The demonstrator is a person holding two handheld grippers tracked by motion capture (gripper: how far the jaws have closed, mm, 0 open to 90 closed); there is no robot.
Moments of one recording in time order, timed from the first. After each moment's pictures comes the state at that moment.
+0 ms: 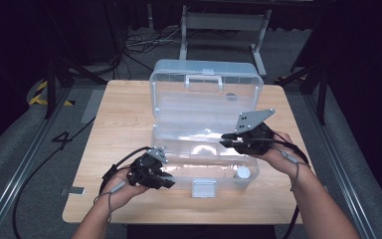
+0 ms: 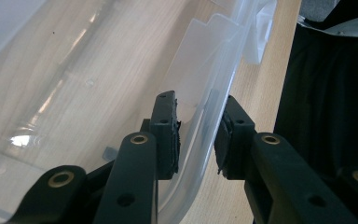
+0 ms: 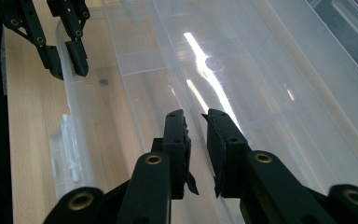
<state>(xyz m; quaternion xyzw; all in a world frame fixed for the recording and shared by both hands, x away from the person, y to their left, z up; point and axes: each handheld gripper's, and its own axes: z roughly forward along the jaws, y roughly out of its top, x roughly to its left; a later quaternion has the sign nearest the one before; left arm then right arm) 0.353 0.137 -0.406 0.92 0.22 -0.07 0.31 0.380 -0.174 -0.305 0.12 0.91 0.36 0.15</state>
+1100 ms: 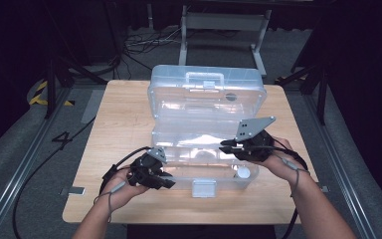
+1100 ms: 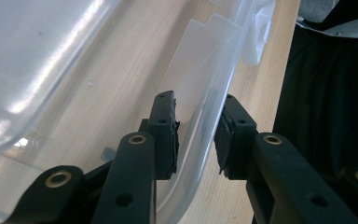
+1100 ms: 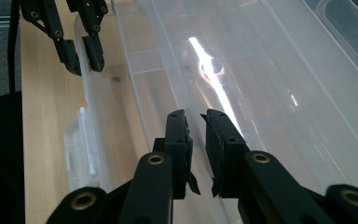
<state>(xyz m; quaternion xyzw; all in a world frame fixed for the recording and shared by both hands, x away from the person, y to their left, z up) 0.353 0.137 -0.406 0.92 0.21 -0.07 0.31 0.369 -0.175 -0.315 0.11 0.91 0.37 0.14</state>
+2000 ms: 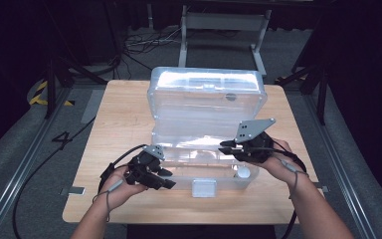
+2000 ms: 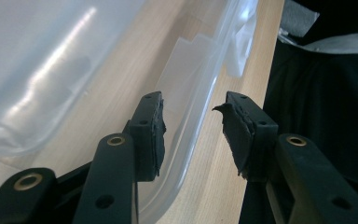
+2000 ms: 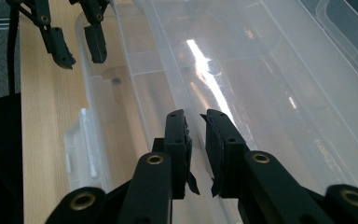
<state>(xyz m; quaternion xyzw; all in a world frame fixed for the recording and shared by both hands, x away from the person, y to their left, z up) 0.354 0.144 -0.395 0.91 0.22 -0.09 0.34 0.367 -0.175 -0.317 0.11 0.91 0.37 0.15</state>
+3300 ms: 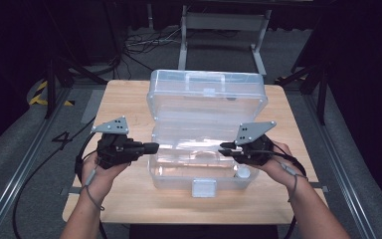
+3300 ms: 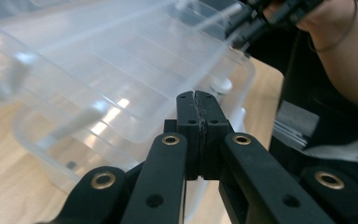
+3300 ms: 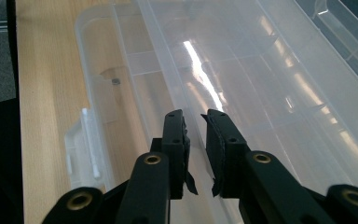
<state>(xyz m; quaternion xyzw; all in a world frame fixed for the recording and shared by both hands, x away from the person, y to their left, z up) 0.349 0.199 -0.320 0.82 0.27 0.01 0.51 0.362 -0.175 -0.321 0.12 0.91 0.37 0.15</state>
